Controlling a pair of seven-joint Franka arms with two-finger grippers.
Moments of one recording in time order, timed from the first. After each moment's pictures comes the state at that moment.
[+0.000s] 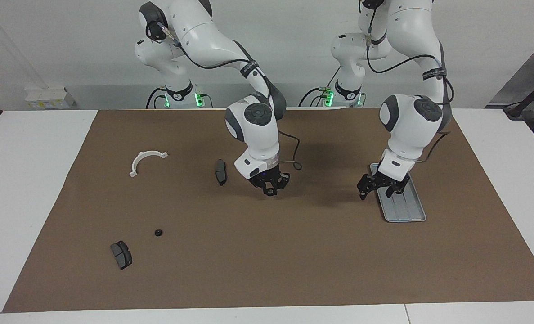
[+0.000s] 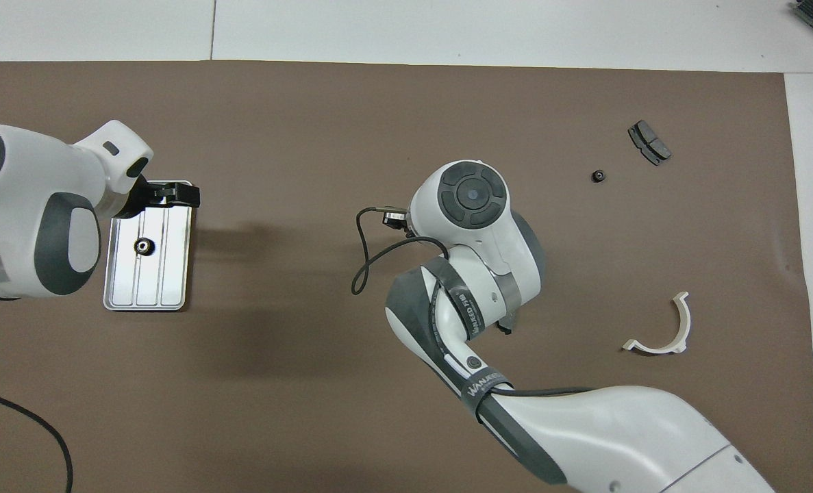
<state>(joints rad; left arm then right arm) -0.09 0.25 -0.14 -1.95 -0.07 2.46 -0.33 0.58 0.56 0.01 -1.59 0.04 2.26 0.74</state>
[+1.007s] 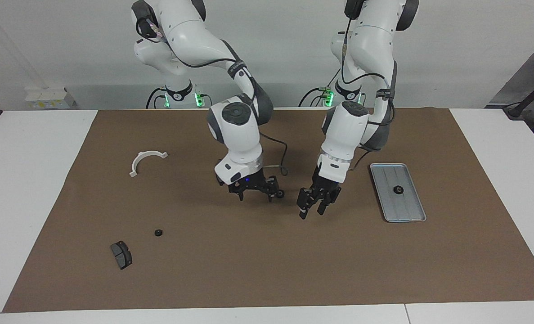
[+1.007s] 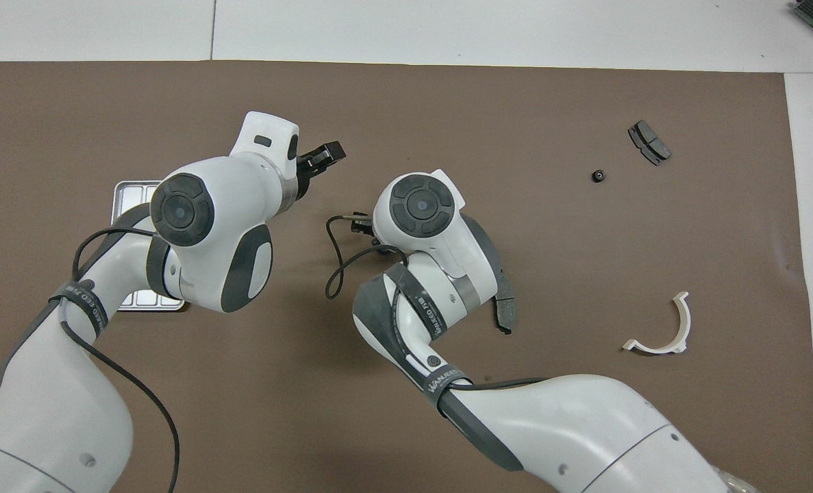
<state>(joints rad) -0.35 0.41 -0.14 -1.82 -0.07 2.76 -0.75 0.42 0.45 0.00 -1.61 0.03 2.27 0.55</state>
